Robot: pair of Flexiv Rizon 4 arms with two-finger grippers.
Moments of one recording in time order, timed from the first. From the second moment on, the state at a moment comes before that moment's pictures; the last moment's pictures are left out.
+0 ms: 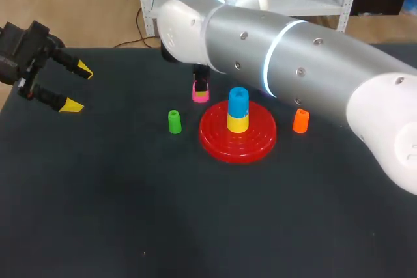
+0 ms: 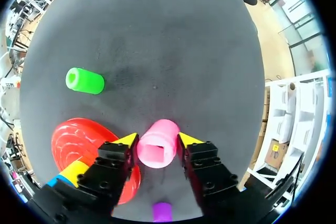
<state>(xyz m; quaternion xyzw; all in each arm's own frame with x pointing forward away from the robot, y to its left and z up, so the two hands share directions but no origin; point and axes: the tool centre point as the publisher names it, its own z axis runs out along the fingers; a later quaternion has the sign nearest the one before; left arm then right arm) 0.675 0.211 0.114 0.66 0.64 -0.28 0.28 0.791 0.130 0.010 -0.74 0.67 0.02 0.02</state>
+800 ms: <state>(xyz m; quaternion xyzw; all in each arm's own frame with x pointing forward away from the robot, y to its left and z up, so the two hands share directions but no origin) 0.675 0.211 0.114 0.66 0.64 -0.28 0.28 0.800 0.128 0.043 -0.73 0.68 0.04 0.04</state>
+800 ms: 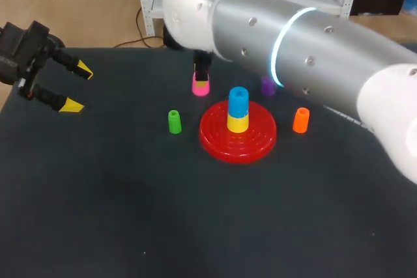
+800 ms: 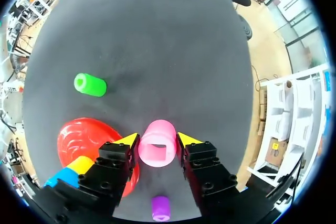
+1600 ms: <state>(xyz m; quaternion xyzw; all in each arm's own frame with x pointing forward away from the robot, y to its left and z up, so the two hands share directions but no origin) 0.675 0.211 0.114 0.66 0.64 -0.28 0.28 0.765 0.094 0.147 -0.65 0.76 0.06 0.00</state>
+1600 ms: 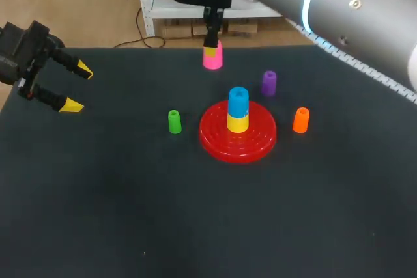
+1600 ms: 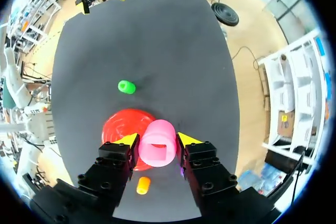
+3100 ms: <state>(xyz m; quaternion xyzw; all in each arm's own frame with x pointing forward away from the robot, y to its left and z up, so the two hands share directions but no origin) 0.675 0.211 0.114 0.66 0.64 -0.28 0.28 0.668 0.057 0.151 -0.61 0.78 0.11 -0.04</state>
